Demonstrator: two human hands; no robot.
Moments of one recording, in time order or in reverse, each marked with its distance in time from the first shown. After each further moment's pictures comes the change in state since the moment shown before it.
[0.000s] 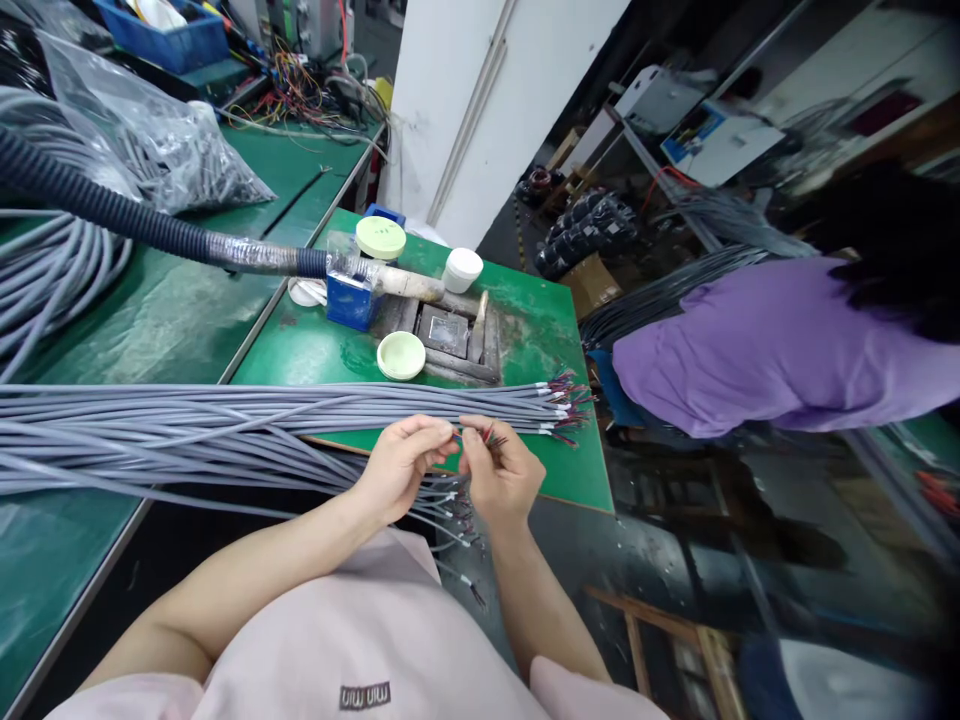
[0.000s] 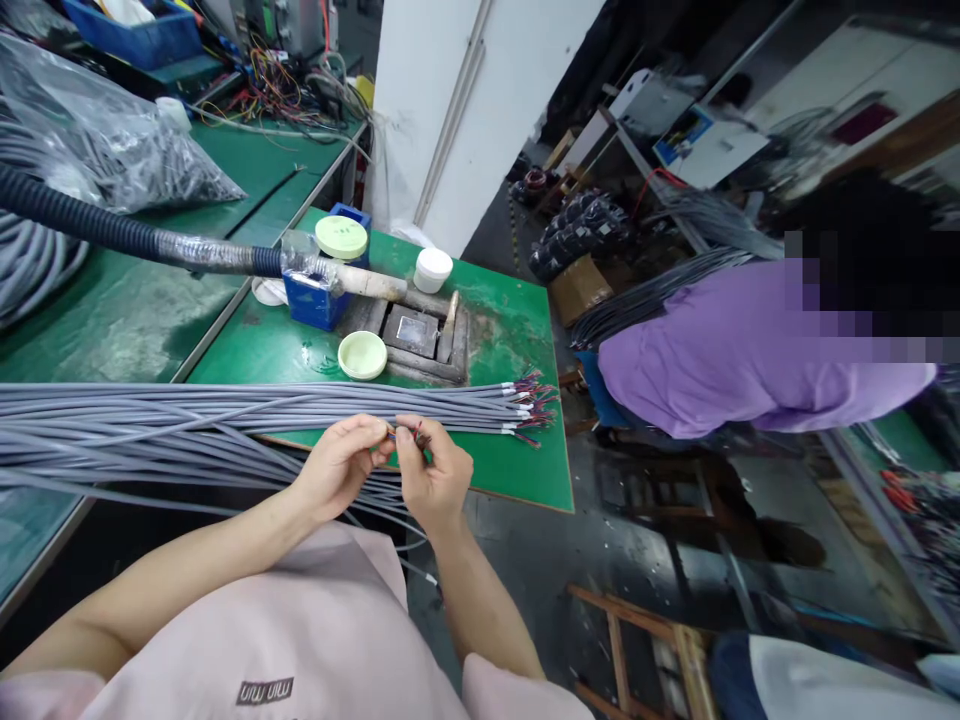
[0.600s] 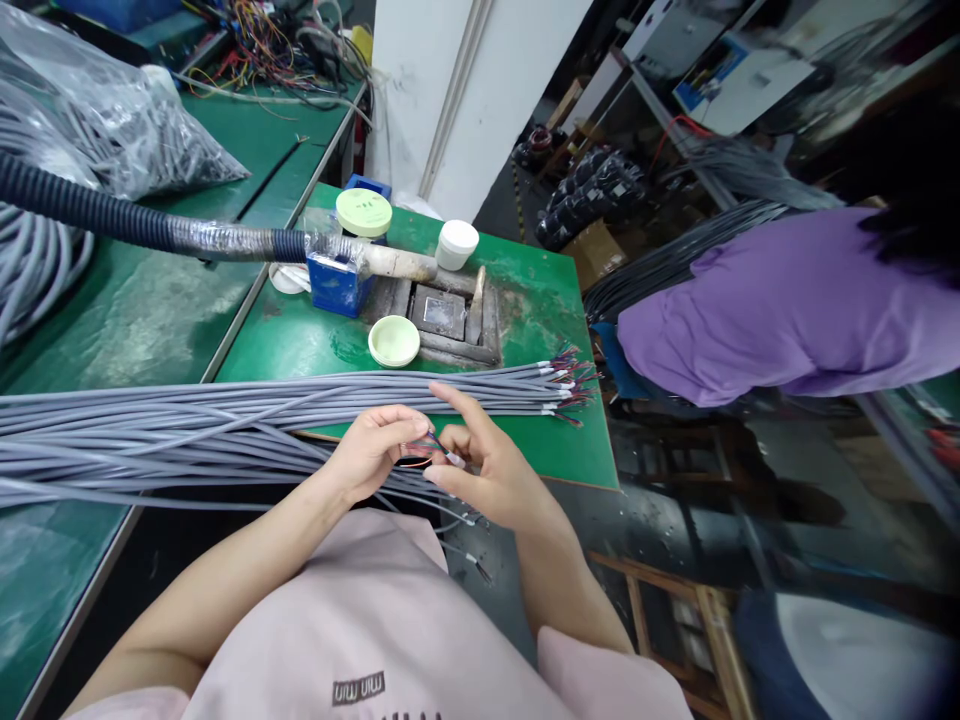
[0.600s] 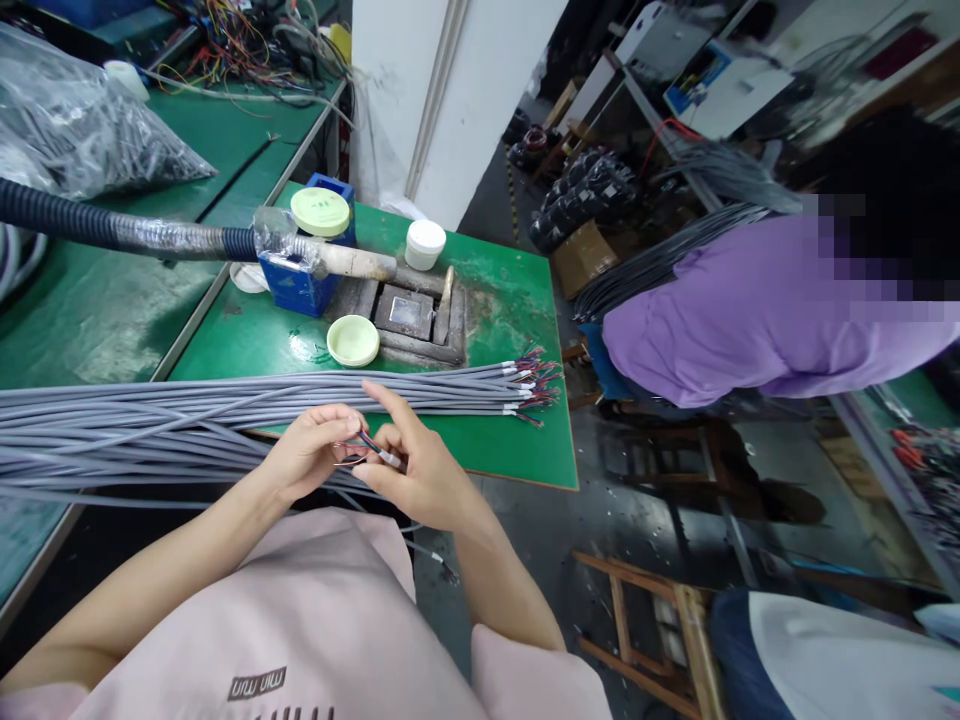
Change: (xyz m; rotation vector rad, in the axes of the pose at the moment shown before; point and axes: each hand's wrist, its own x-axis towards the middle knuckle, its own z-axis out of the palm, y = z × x) left_hand 0.004 0.023 -0.020 0.167 -0.073 -0.141; right_hand 0.022 -0.021 -0.020 0.270 -0.730 0.288
